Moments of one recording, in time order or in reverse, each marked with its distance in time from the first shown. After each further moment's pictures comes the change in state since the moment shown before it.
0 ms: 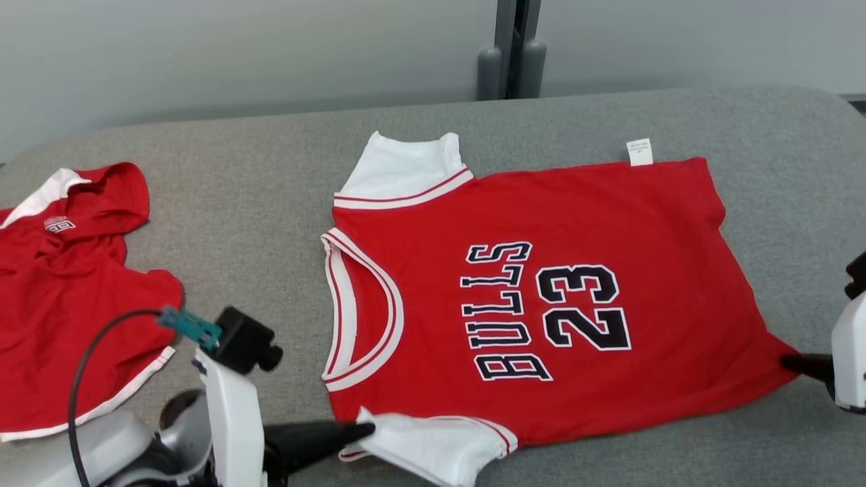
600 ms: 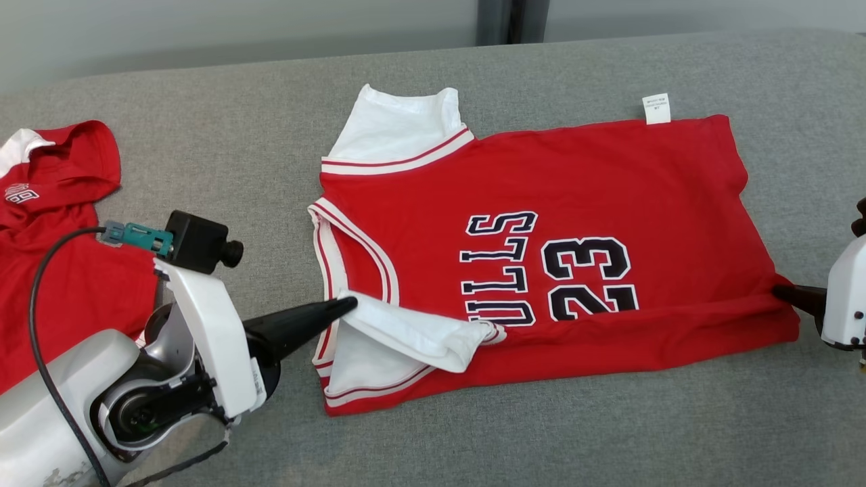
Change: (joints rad) left arm -0.109 -0.107 0.123 0.207 -0.025 -0.009 -0.102; right arm -0.109 0.091 -0.080 0.112 -0.025 0.000 -0.054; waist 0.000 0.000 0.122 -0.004
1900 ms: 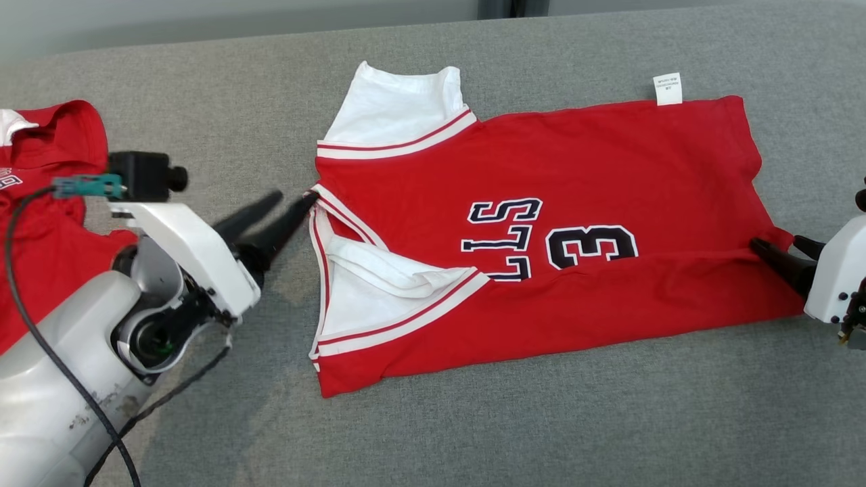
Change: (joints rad) left arm -0.093 -0.175 0.061 0.364 0.090 0.030 -0.184; right arm -0.038 0.060 0.010 0.064 -0.060 0.000 -0.241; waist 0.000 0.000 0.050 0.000
